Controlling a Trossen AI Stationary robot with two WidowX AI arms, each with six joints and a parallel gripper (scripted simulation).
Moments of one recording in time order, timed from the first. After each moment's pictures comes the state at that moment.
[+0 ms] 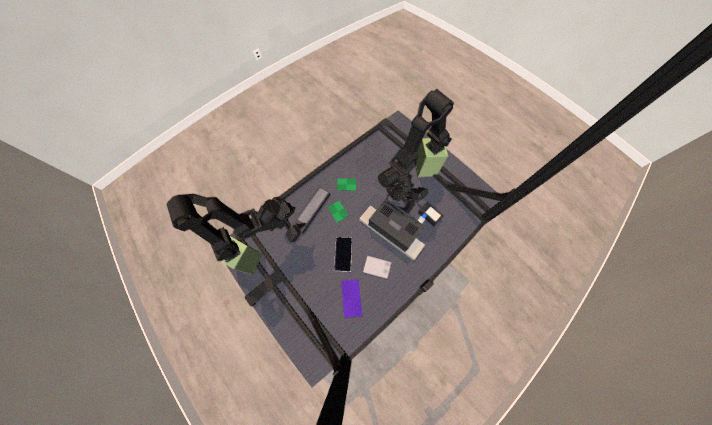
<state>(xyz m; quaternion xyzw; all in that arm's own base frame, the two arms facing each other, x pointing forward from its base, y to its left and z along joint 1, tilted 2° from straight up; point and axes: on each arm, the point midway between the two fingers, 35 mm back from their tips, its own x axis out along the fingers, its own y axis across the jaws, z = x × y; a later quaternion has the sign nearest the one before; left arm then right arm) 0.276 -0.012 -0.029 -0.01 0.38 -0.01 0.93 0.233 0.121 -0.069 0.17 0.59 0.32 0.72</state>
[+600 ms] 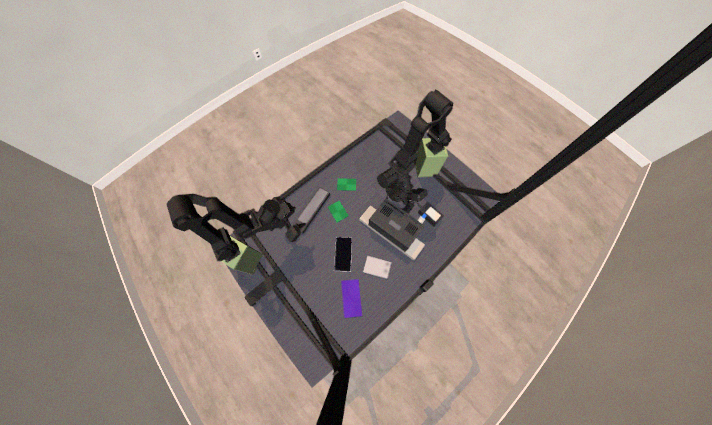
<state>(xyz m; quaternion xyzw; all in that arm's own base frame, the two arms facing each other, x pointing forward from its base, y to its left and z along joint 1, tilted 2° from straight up) 0.276 -0.012 -0.029 -0.01 0.38 -0.01 0.93 0.238 0.122 -0.068 0.17 0.59 0.32 0.72</state>
